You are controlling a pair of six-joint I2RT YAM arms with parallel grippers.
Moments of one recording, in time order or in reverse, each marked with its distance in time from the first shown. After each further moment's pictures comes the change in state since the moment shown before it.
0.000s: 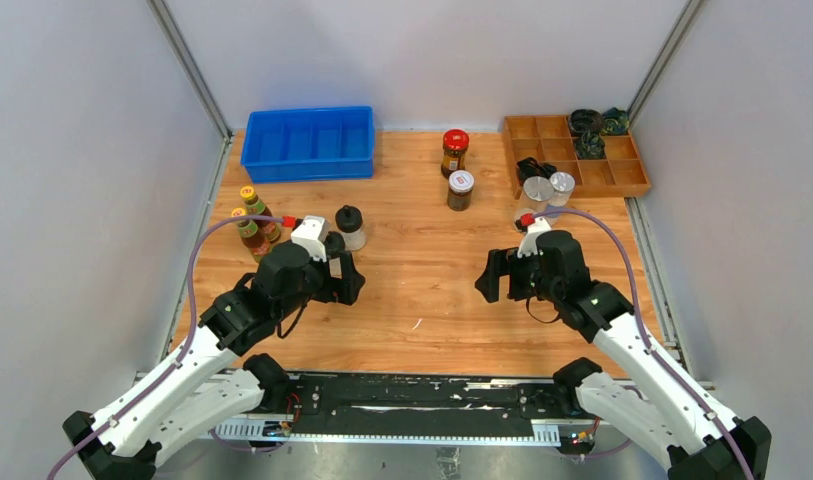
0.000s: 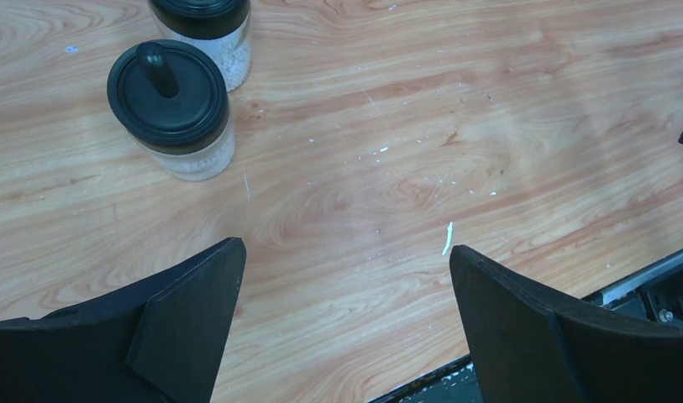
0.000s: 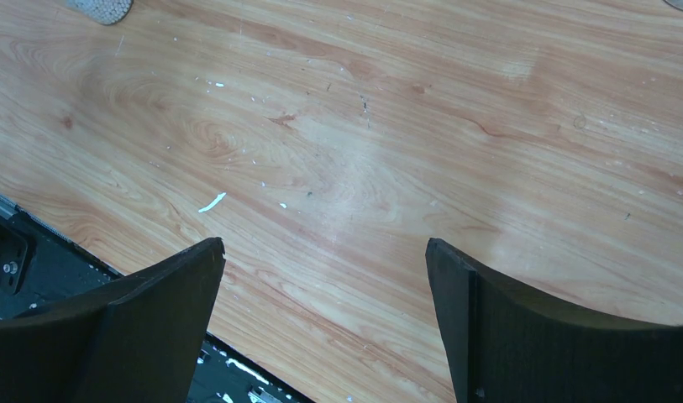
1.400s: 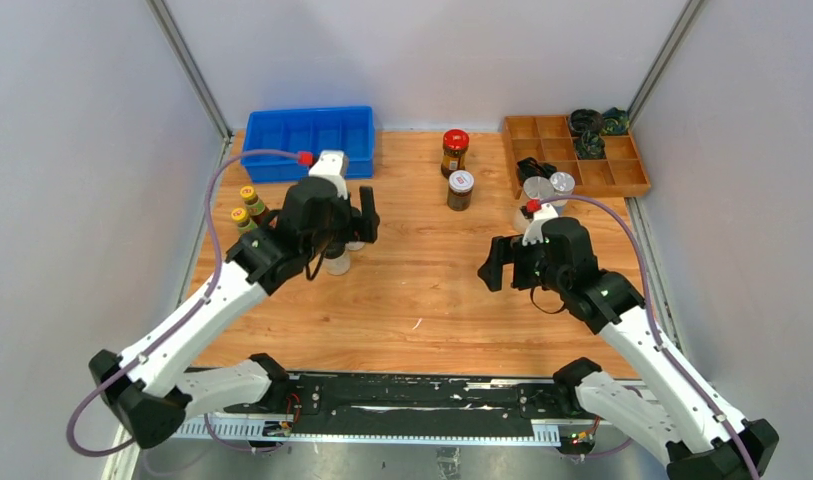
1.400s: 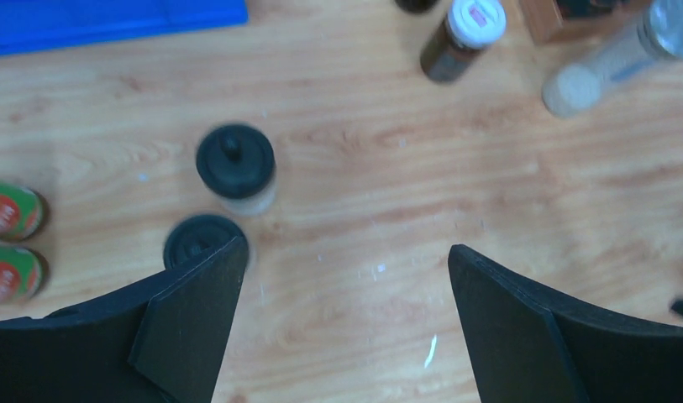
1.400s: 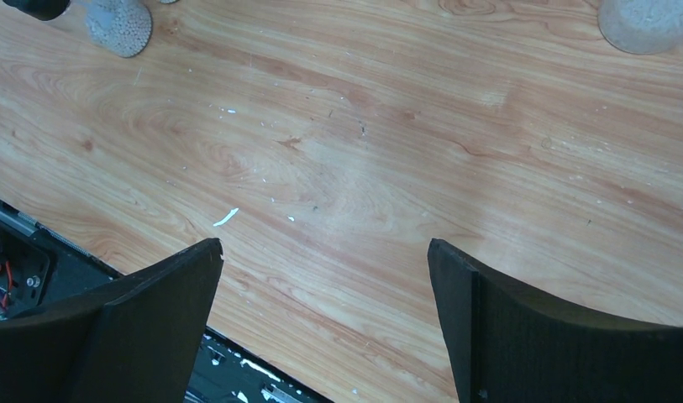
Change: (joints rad) left arm 0.021 0.366 0.377 0.013 -0.114 0.023; right arm 0.000 0.036 0.143 -0.092 0.034 -0.001
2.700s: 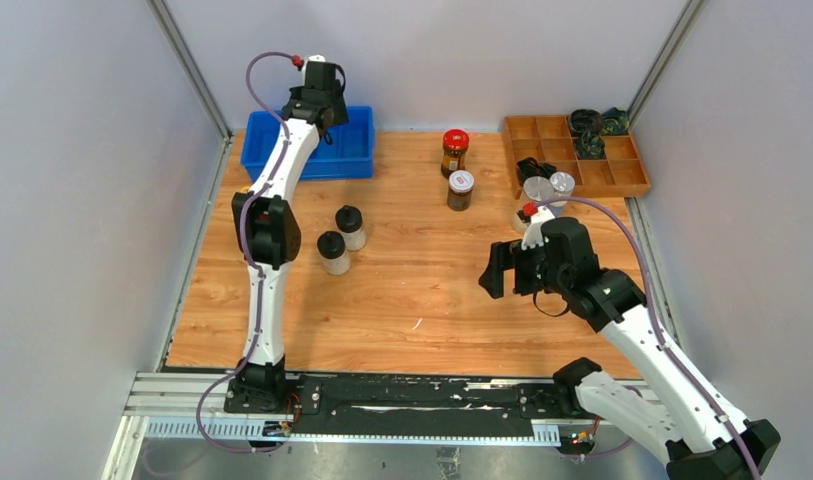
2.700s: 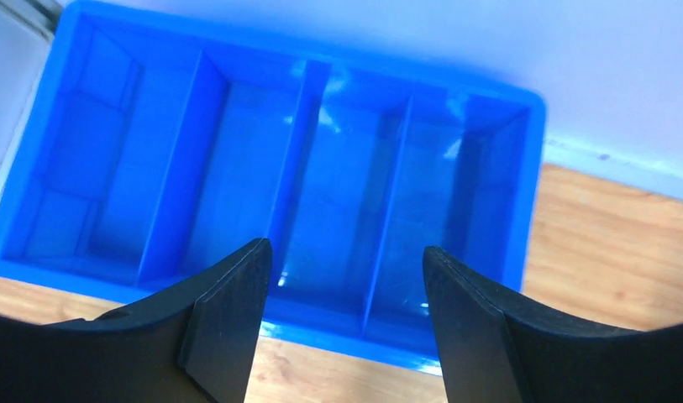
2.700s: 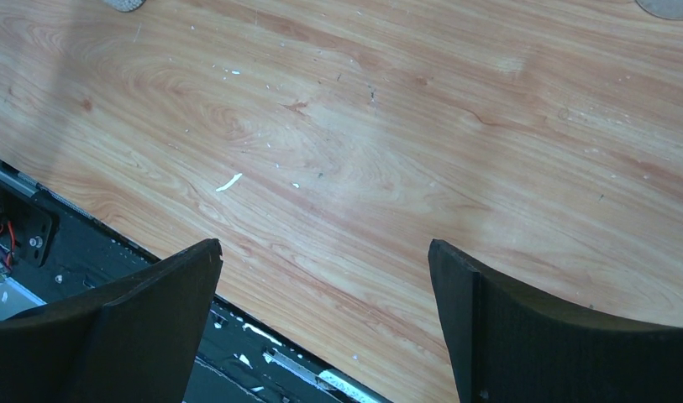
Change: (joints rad) left arm 0.491 1.311 1.322 -0.069 -0.088 0.127; right arm 0.000 -0.006 0.039 -0.105 -0.045 -0.025
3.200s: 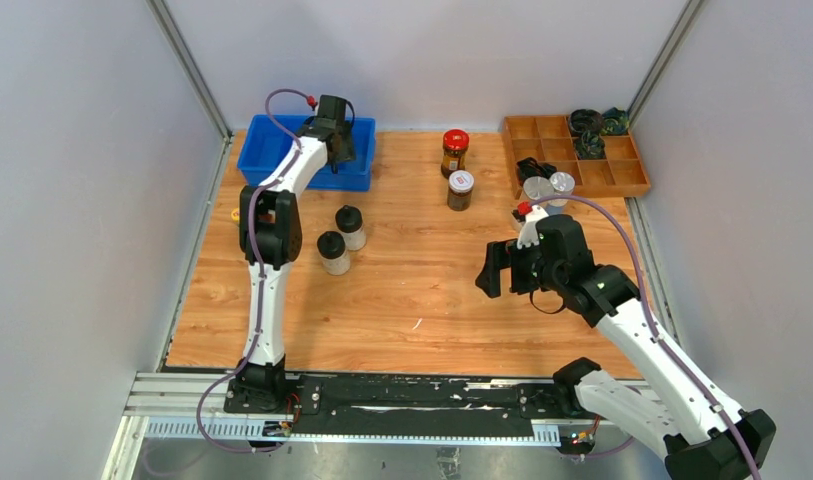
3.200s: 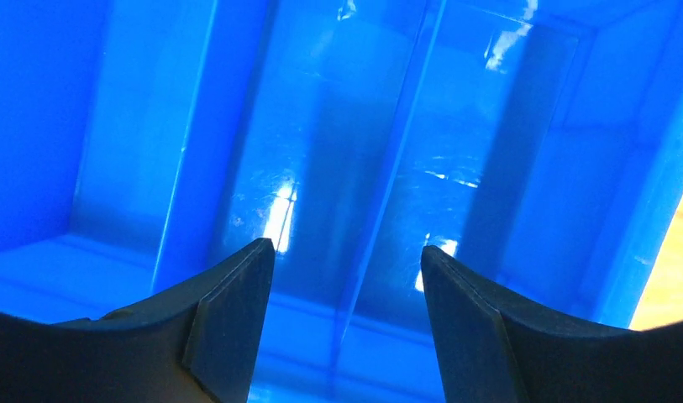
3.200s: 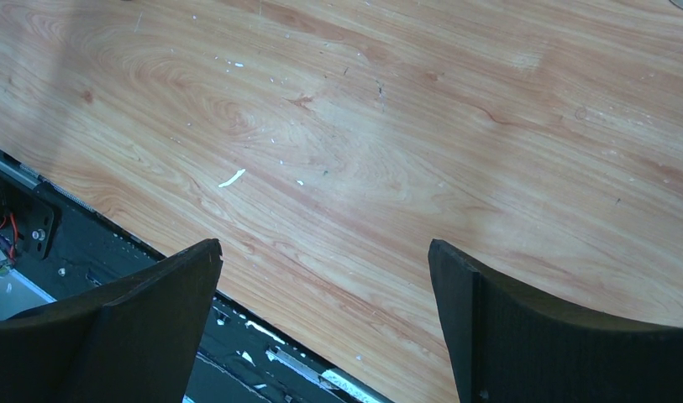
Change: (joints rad) left arm 0.005 0.023 -0.275 0.032 0.083 -0.040; right arm 0.000 0.045 -0.001 0.012 -0.022 -0.003
